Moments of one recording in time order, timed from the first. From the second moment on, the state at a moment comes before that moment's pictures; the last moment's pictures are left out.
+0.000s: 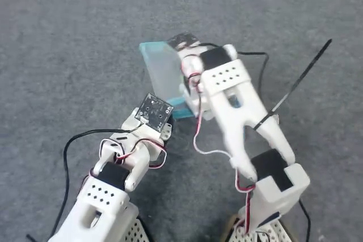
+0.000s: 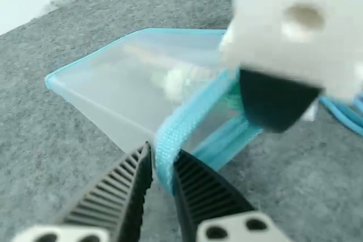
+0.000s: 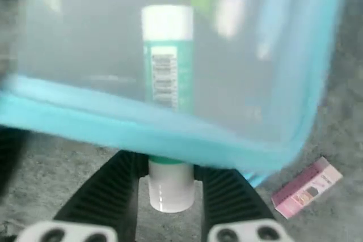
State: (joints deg) left arm 17.5 -65.6 83.7 29.0 -5.9; right arm -31.2 10.0 -9.1 92.4 9.4
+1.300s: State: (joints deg) left arm 14.1 -65.7 83.8 29.0 -6.5; right arm -30.9 -11.1 -10.7 99.4 13.2
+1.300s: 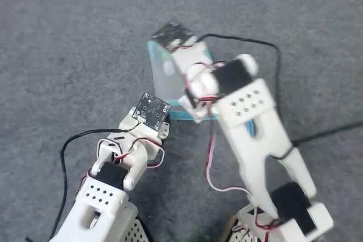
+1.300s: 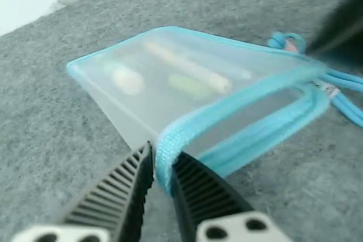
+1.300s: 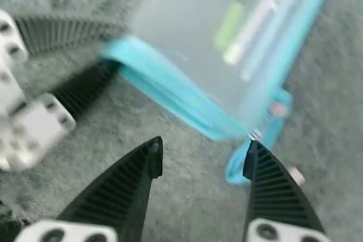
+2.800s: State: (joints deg) left arm 8.9 -65.6 83.8 29.0 -6.5; right arm 7.8 -30.0 45.5 71.8 25.0
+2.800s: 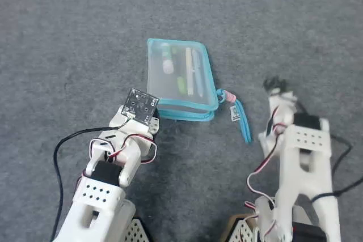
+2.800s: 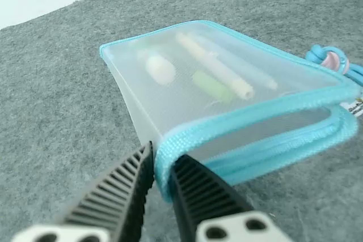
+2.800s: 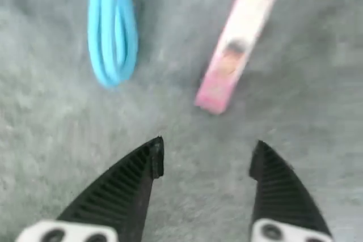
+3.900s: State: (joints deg) left arm 8.6 -65.6 85.6 26.8 -6.5; right arm 7.7 2.2 35.6 61.5 24.7
